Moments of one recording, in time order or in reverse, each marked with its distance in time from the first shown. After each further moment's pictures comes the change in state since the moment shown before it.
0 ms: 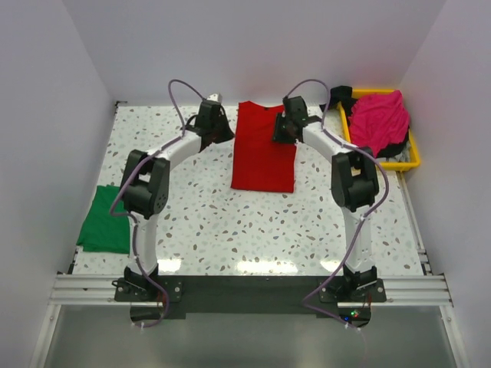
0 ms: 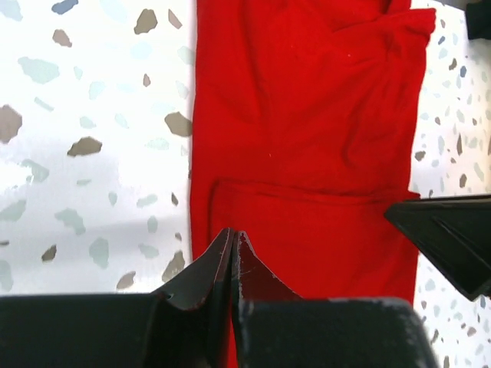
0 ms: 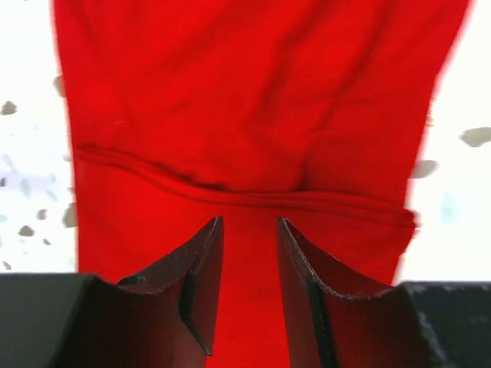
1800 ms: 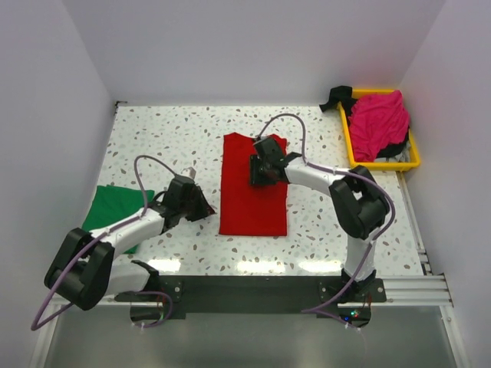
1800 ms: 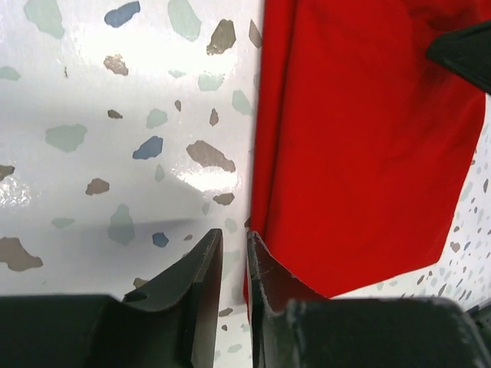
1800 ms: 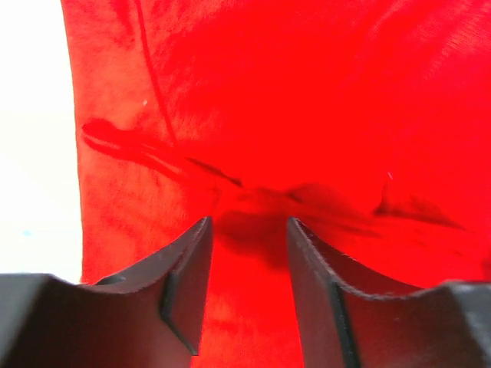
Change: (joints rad) left arm -0.095 -0.889 -1.150 0.071 0.032 -0.214; right arm 0.326 -0.288 -0.499 0.108 0.087 0.117
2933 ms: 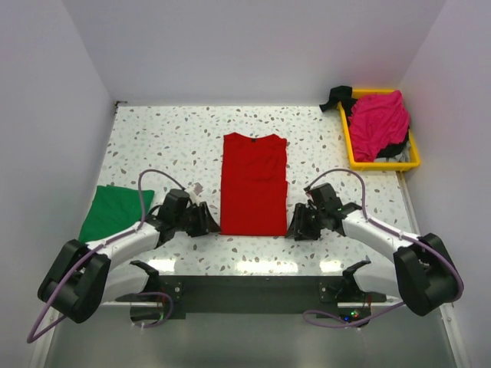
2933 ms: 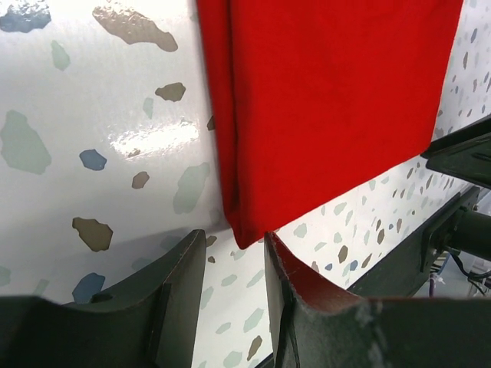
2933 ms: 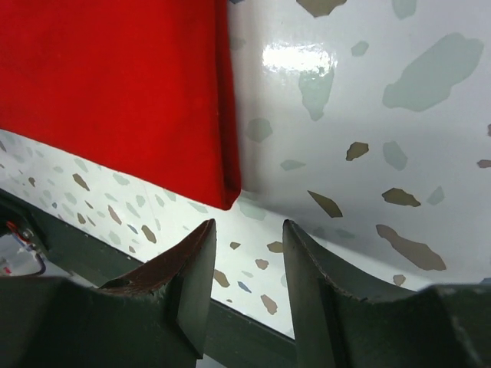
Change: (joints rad) left arm 0.000 -0.103 -0.166 0.060 0.278 0.074; right arm -0.180 -0.722 -0.789 -0.088 -0.371 0.114
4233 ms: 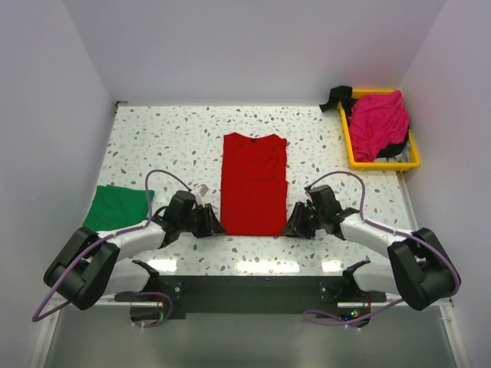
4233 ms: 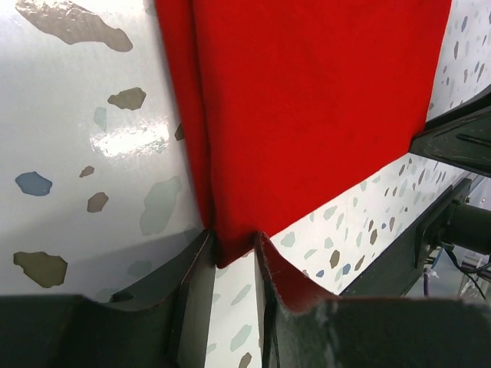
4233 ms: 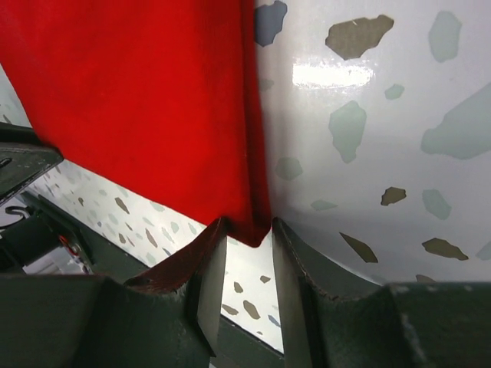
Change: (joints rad) left arm -0.059 0.090 -0.018 0.143 0.007 -0.043; right arm 0.000 0.040 -0.079 0.229 -0.046 0.126
